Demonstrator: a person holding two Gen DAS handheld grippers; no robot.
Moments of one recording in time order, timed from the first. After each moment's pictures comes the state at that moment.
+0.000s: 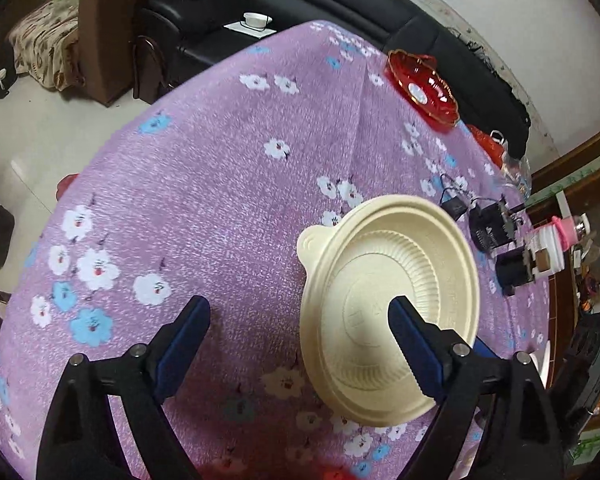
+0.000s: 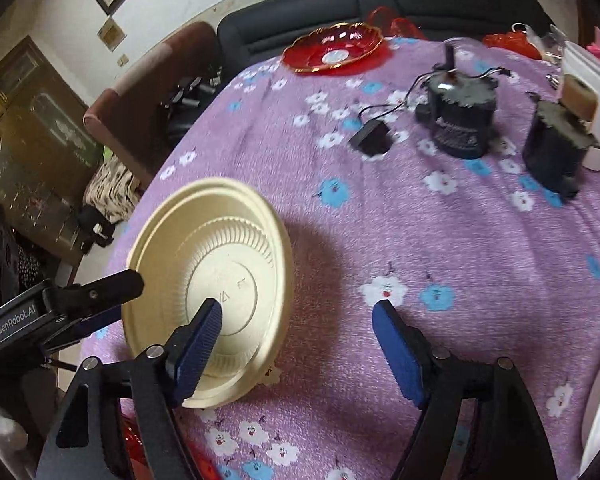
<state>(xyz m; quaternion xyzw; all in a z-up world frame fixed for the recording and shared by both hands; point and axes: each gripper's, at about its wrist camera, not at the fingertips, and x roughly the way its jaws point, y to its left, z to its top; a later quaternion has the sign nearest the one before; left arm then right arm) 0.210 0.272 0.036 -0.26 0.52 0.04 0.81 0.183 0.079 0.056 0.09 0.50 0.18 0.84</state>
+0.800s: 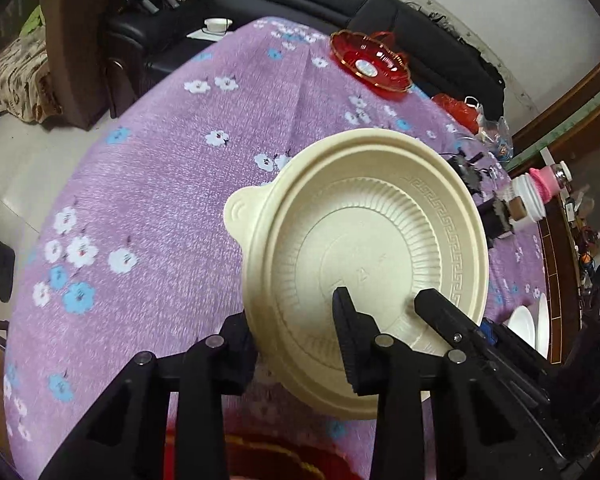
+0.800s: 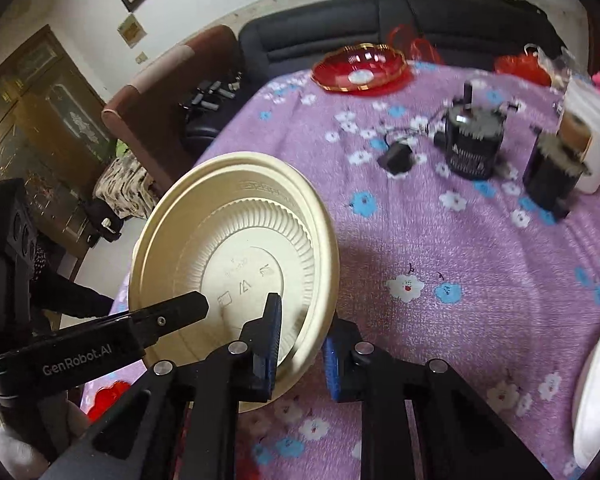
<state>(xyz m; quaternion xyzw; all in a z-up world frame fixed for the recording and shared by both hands) 0.186 0.230 0.072 -0.21 0.53 -0.01 0.83 0.153 0.092 0.097 0.07 0.48 0.20 0.85</state>
